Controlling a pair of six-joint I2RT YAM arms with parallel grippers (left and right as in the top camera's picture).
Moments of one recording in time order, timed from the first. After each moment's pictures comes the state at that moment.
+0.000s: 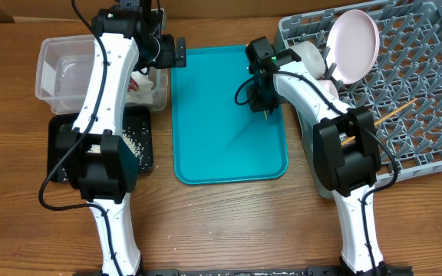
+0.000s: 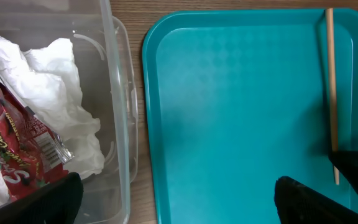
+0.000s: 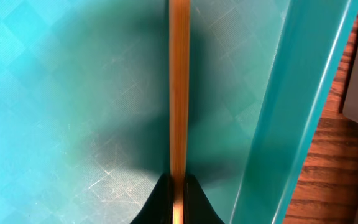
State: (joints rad) left arm -0.10 2.23 2.23 -1.18 0.15 -0.16; right arm 0.39 2.37 1.94 -1.00 0.05 0.17
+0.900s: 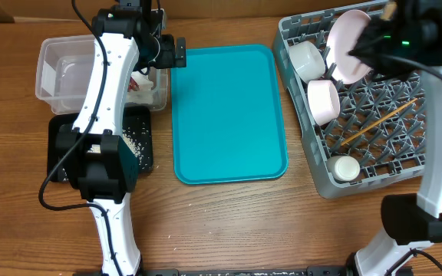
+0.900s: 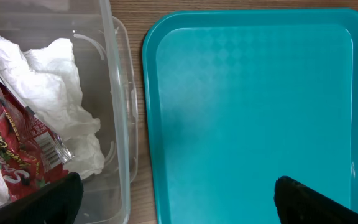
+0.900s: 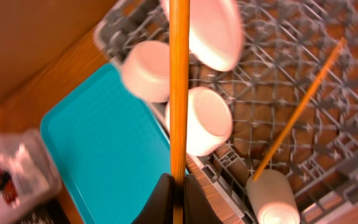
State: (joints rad) left arm -0.10 2.23 2.23 -1.18 0.15 -0.16; right arm 0.05 1.87 2.43 -1.64 0.01 0.63
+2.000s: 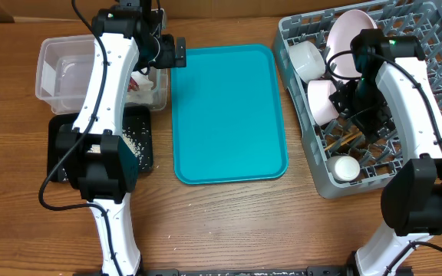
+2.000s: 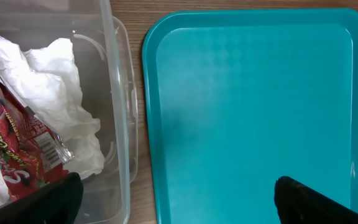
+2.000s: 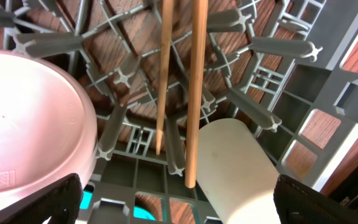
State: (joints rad) left arm -0.10 2.23 2.23 -1.18 0.15 -0.16; right arm 0.02 1.92 1.75 -1.50 0.12 1.02
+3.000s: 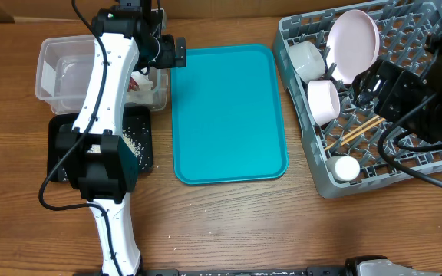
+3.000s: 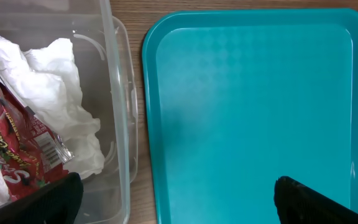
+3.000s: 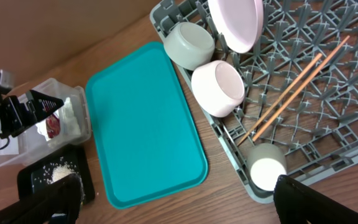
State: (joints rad) left arm -0.10 2.23 2.23 -1.18 0.15 -0.16; right arm 0.11 1.42 2.15 -1.62 -0.06 0.51
